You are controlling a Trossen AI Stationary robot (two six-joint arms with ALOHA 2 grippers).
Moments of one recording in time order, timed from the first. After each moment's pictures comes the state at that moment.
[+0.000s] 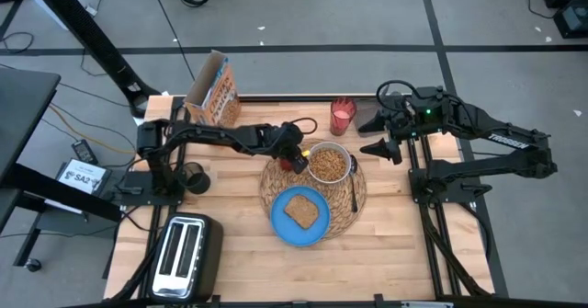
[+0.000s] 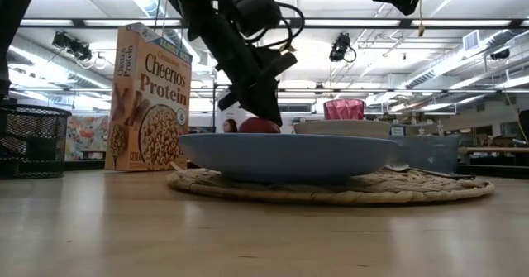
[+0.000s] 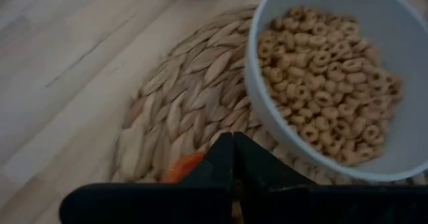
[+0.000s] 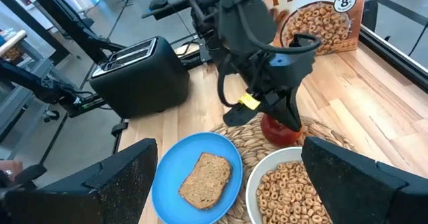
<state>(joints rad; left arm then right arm) 0.17 1.84 1.25 -0.28 -0.16 -0.46 -0.27 0.83 1.03 -0.60 -0.32 0.27</state>
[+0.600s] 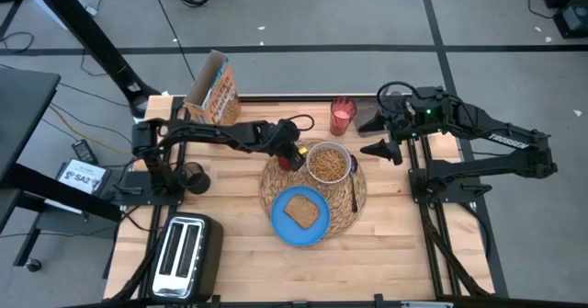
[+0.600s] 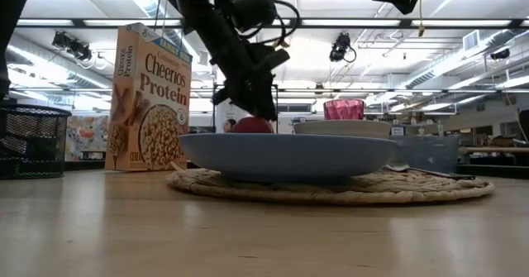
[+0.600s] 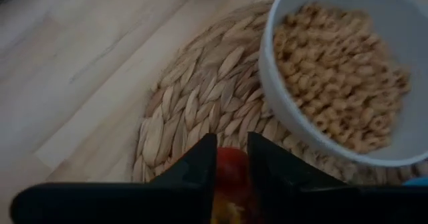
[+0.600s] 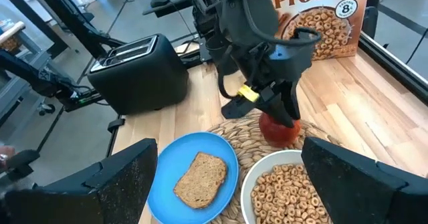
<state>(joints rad) 0.18 1.81 1.25 -0.34 -0.17 -0.45 -0.27 0.83 1.03 -0.60 -0.32 0.23</state>
